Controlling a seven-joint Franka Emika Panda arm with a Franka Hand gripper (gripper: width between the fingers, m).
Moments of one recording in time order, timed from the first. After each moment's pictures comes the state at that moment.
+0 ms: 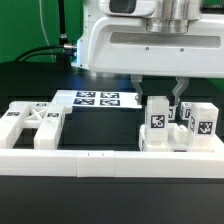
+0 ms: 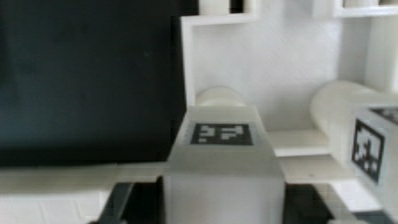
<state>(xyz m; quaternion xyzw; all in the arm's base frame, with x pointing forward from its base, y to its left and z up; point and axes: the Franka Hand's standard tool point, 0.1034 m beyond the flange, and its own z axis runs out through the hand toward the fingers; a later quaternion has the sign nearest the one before) 0.630 0.054 0.088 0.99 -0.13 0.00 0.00</state>
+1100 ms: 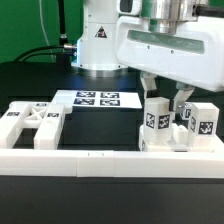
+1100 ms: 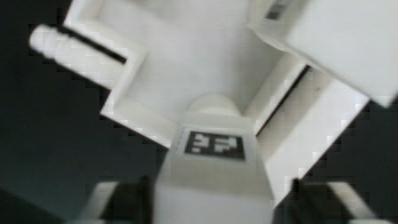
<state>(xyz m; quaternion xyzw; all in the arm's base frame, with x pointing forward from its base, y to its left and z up) 0.631 0.059 0.086 0.89 -0.45 0.01 0.00</state>
